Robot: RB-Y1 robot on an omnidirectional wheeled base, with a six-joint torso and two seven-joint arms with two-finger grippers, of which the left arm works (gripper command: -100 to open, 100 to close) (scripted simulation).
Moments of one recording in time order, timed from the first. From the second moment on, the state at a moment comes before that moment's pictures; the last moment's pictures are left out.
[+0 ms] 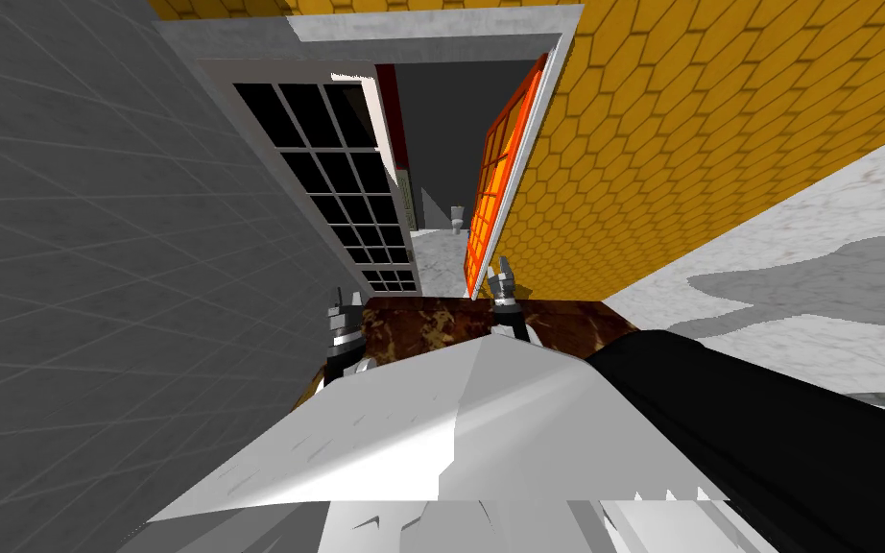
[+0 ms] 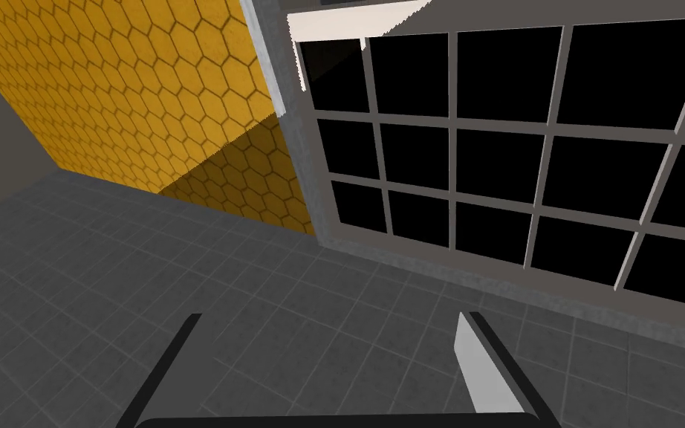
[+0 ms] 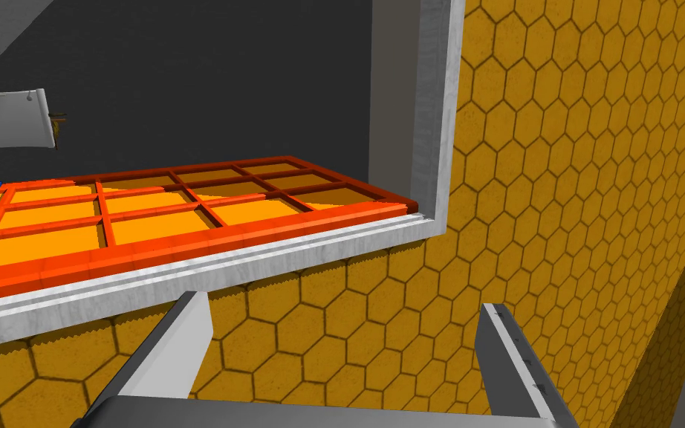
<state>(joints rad) 0.44 0.10 -0.06 -1.96 0.09 -0.62 -0.04</state>
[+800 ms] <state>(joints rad) 0.38 0.15 -0.10 -1.78 0.12 -0.69 -0.18</state>
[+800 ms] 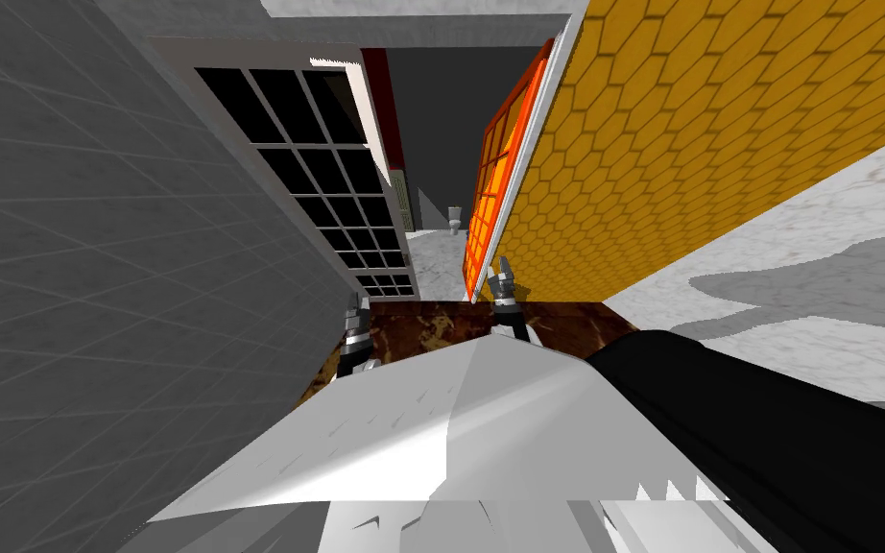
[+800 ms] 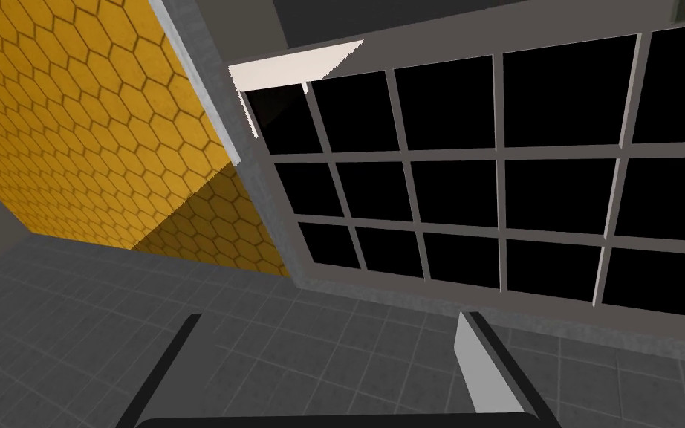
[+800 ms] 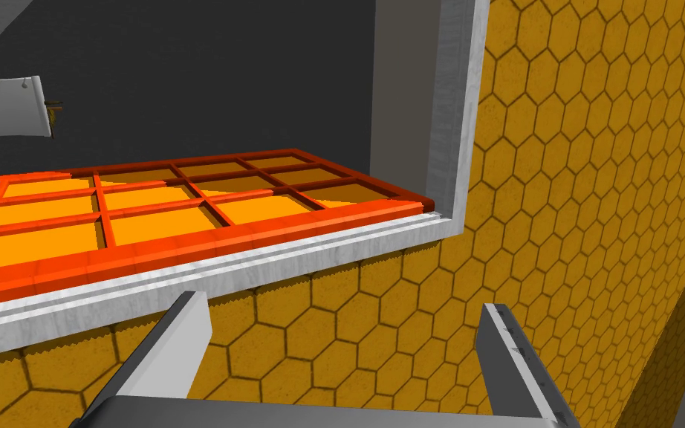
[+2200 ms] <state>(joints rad) 0.26 0.25 -0.18 -1.39 0.19 -0.83 -0.46</state>
